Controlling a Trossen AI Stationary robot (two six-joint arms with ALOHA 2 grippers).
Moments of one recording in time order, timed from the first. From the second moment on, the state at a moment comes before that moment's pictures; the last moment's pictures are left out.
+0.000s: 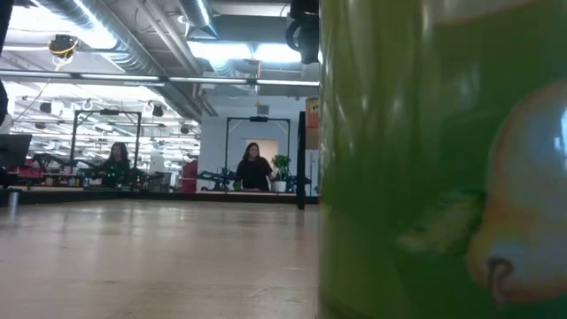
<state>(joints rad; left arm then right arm) -0.04 1.67 2.27 -1.57 -0.04 0.03 0.06 1.87 1.51 -1.00 -0.14 -0.09</state>
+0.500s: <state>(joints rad) -0.04 1.67 2.27 -1.57 -0.04 0.03 0.05 1.79 1.51 -1.03 -0.15 -0.11</state>
